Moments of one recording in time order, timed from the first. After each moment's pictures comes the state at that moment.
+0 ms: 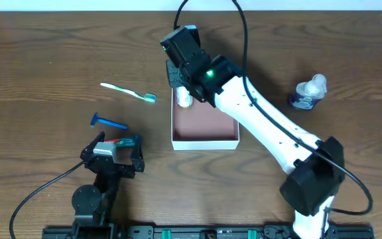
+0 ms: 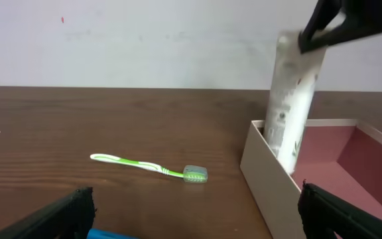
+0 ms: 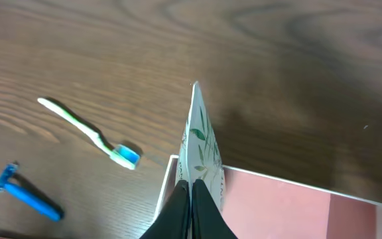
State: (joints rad) left arm -0.04 0.01 0.02 -0.10 0.15 -0.09; right arm 0.73 1.99 1.87 -0.78 0.23 0.50
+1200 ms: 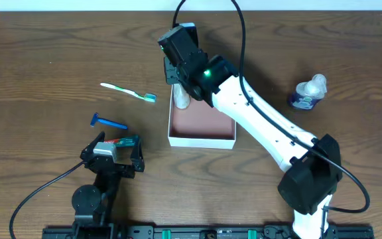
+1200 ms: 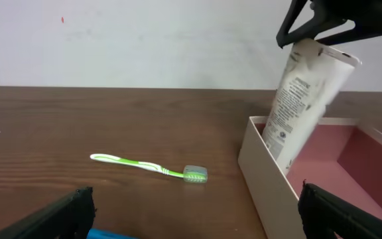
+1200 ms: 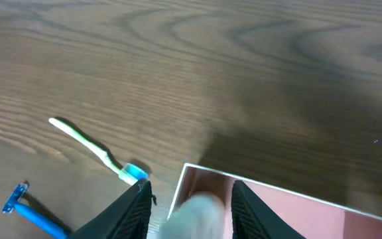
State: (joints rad) left arm -0.04 0.01 0.02 -0.10 0.15 -0.09; right arm 0.74 2.00 1.87 -0.71 0.24 0.52
